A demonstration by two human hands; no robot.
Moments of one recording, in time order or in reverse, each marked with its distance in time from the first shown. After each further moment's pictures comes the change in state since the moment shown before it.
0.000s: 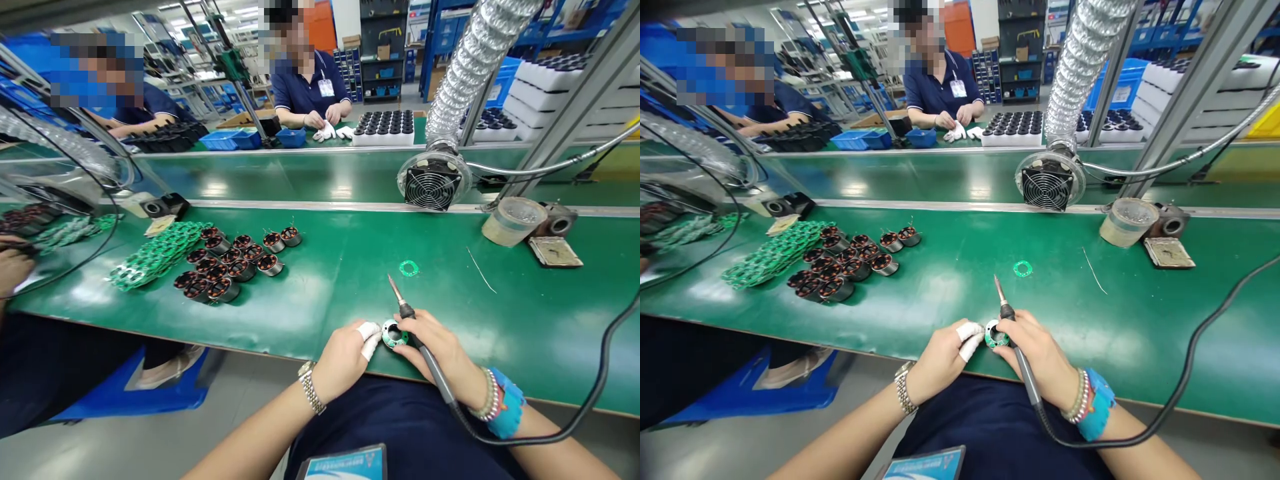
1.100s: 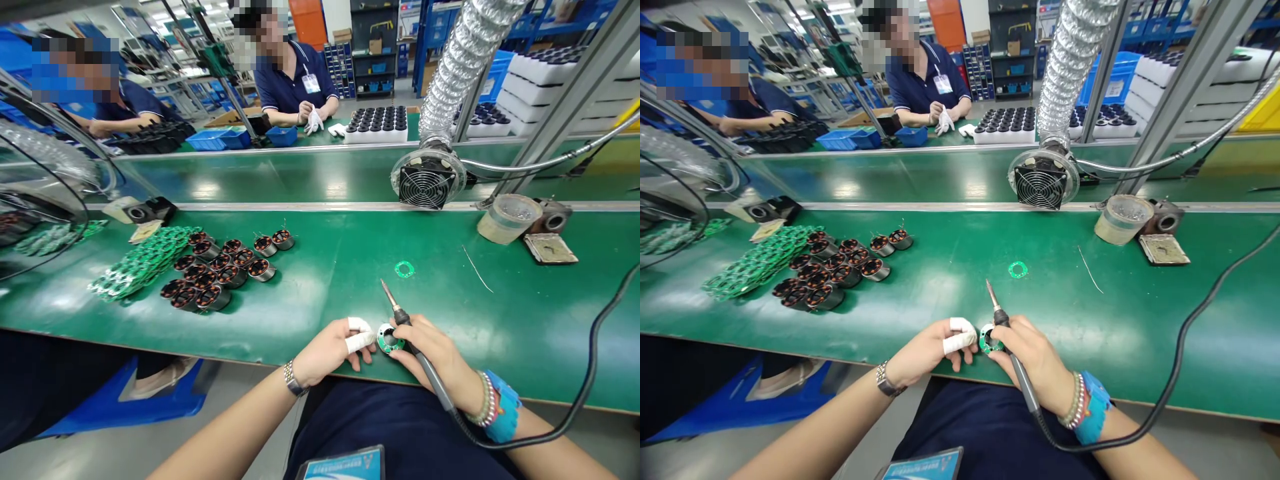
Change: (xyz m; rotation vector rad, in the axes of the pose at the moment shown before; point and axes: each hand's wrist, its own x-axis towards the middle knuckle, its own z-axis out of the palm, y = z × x) left_hand 0.017 -0.007 -0.015 -0.858 -0.328 -0.456; right_hand 0.000 -0.001 0.001 -0.003 -0.001 0.028
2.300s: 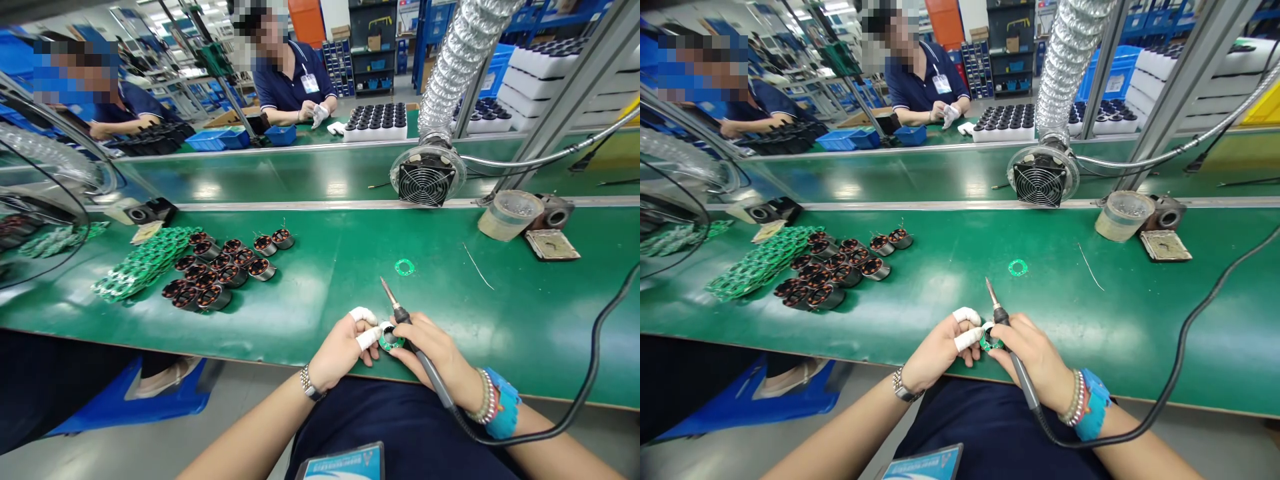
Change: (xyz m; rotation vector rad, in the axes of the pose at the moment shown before) left_hand 0.006 -0.006 0.019 -0.134 0.133 0.082; right_hand -0.002 0.001 0.002 0.012 -0.030 0.030
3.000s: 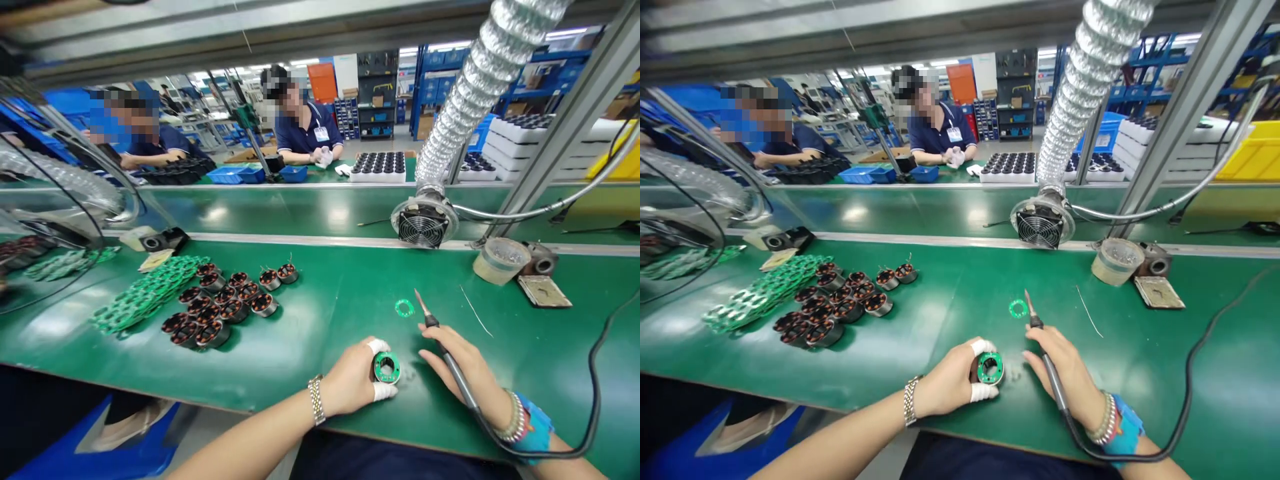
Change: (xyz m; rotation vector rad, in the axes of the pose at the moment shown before) left_hand 0.028 0.025 -0.006 0.949 -0.060 0.349; right_hand 0.013 0.037 -0.047 -0.183 0.122 0.088
